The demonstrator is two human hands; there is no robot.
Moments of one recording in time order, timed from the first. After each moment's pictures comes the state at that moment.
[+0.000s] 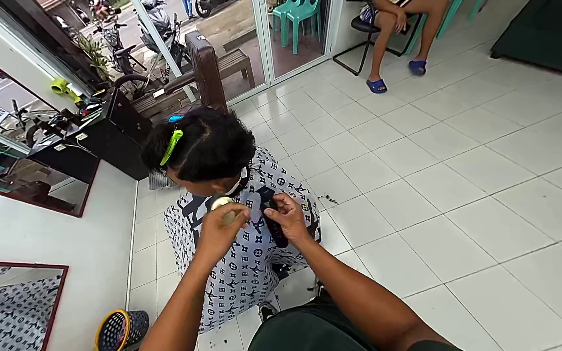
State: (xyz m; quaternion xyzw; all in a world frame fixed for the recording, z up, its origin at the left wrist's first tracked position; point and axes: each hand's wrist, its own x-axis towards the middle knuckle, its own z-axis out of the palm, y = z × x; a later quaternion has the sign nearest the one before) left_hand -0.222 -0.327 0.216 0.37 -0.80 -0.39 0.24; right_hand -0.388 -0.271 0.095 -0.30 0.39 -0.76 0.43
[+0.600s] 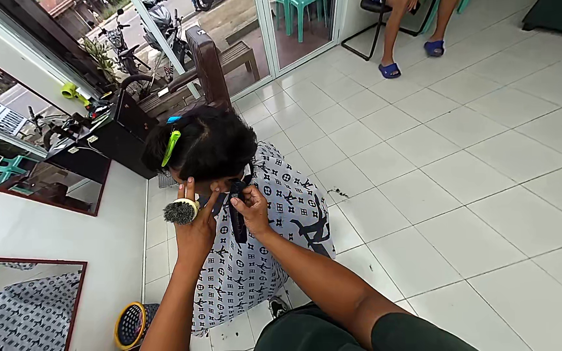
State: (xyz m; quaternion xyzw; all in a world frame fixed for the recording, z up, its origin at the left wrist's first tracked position) left_hand -0.168 -0.369 0.168 0.38 -0.88 0.13 0.24; right_hand -0.312 -0.335 0.113 -0.25 0.31 -0.83 0.38
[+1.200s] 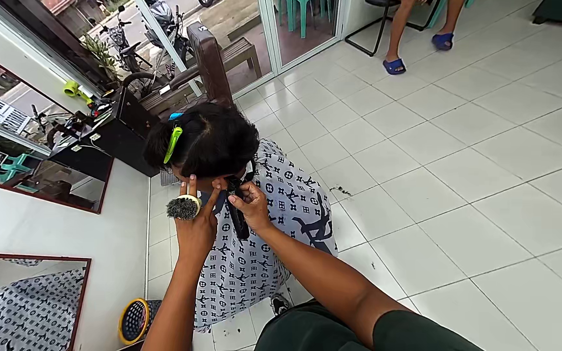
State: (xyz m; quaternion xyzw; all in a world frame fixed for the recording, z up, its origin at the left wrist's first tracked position) left_hand -0.167 -0.370 0.170 0.39 -0.88 0.15 0.22; right_hand -0.313 -0.340 0.113 -0.26 0.31 -0.82 0.42
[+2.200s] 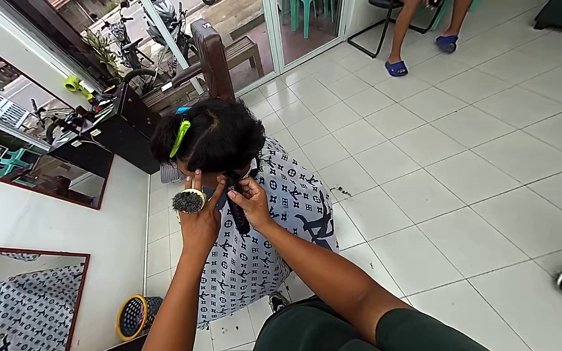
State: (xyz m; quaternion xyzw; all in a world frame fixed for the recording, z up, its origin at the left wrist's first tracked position) left_hand -0.165 -0.372 0.170 0.39 -0.88 0.15 0.22; right_hand -0.306 -0.339 0.124 -0.28 0.31 -0.80 0.43
